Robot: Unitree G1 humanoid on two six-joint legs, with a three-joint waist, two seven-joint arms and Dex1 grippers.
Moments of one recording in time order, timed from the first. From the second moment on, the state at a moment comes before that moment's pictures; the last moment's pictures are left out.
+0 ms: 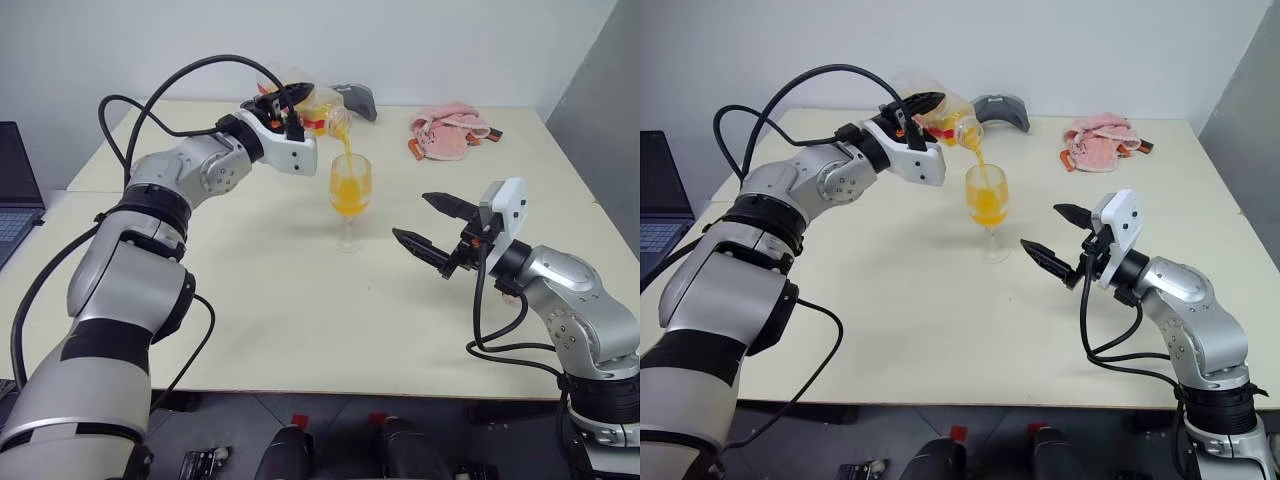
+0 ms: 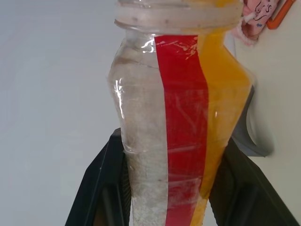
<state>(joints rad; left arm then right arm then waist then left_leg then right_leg) -1.40 0.59 -0.52 1.22 0.81 -0.77 0.17 -0.38 -0.53 -0.07 -0.39 0.52 0.53 0.67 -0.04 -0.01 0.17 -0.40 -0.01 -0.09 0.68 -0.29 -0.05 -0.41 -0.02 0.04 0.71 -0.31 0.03</state>
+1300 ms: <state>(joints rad) -1.41 0.59 -0.53 1.23 0.83 -0.77 0.19 -0.37 -0.53 -0.06 -0.39 0.52 0.53 0.66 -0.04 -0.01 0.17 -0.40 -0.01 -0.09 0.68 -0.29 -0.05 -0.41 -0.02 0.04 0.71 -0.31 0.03</state>
